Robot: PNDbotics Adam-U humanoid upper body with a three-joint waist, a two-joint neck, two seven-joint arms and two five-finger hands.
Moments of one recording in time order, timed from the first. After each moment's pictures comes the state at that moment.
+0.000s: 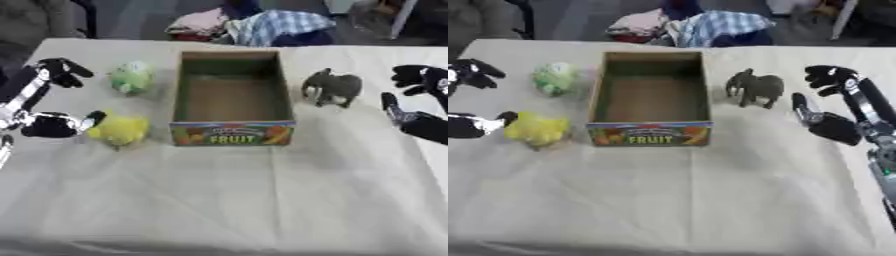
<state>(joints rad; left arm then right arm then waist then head) -0.40 0.74 -0.19 -1.61 -0.38 0.01 -0.30 -0.30 -0.51 0.02 -1.58 0.36 -0.14 0.10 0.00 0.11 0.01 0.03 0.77</state>
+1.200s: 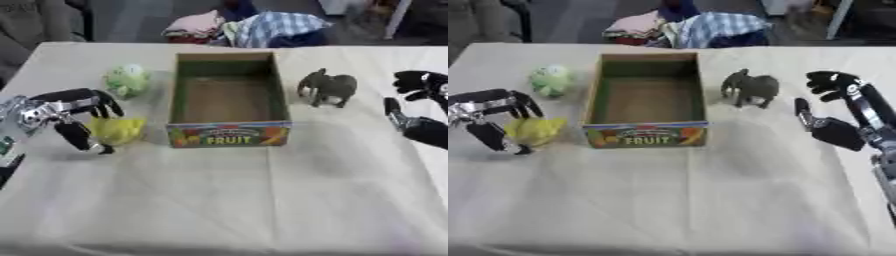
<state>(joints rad) -0.65 0.65 -0.35 -1.14 -0.55 -0.11 -0.54 -0.30 -0.51 0.03 -1.57 0.35 -0.14 0.11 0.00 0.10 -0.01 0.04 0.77</state>
